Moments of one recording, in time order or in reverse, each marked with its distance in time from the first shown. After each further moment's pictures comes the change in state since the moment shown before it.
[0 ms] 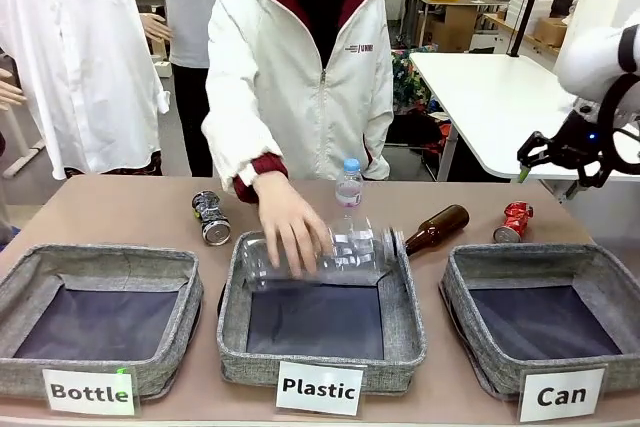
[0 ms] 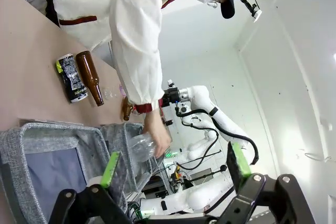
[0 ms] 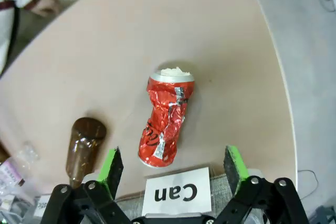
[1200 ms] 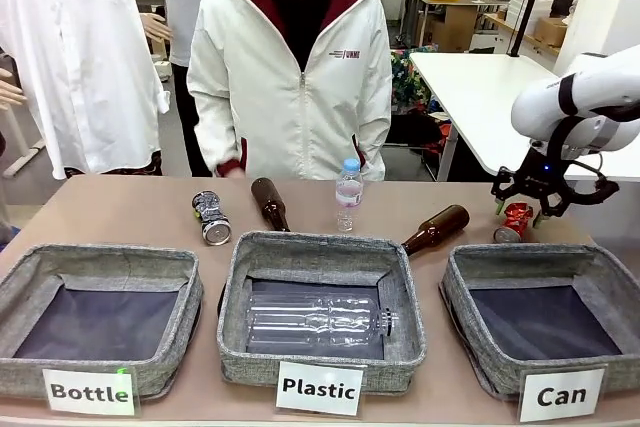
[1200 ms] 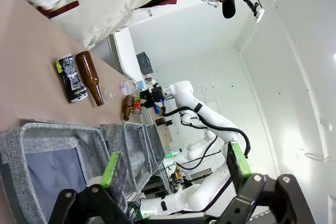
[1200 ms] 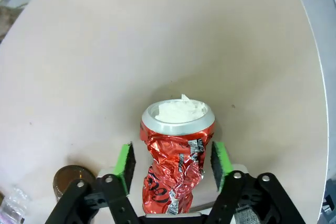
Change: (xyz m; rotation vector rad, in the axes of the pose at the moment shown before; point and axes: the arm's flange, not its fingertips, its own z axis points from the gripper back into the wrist) left arm 0.000 0.000 0.000 -0.001 0.000 0.000; right arm 0.015 0.022 -0.084 -0.093 0.071 -0.112
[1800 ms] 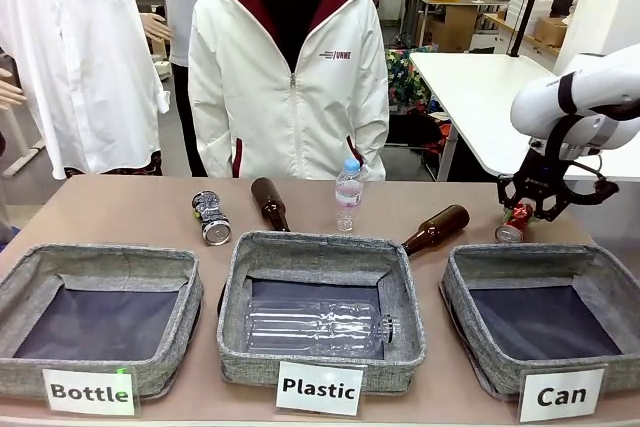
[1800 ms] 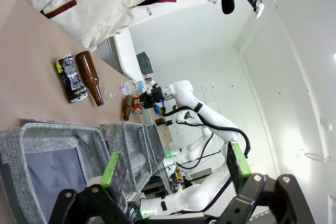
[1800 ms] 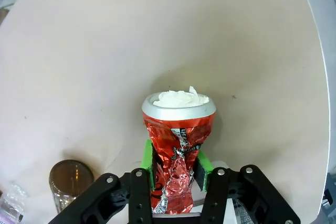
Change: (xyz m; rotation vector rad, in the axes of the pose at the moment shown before) left arm 0.000 0.000 0.000 0.000 0.000 0.000; right arm -0.002 0.001 -0.001 -0.011 0.031 -0.001
